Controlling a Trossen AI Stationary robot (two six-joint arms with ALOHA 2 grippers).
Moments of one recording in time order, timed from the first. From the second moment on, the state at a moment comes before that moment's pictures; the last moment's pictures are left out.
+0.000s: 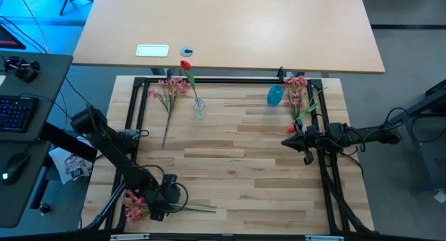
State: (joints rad) left arm -0.86 1.59 0.75 -0.25 -0.17 -0.66; right arm 0.15 0.01 0.01 0.02 0.03 0.18
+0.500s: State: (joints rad) left arm -0.85 1.59 0.75 -0.31 -0.16 -0.69; right arm 0.15 0.01 0.01 0.02 0.03 0.18
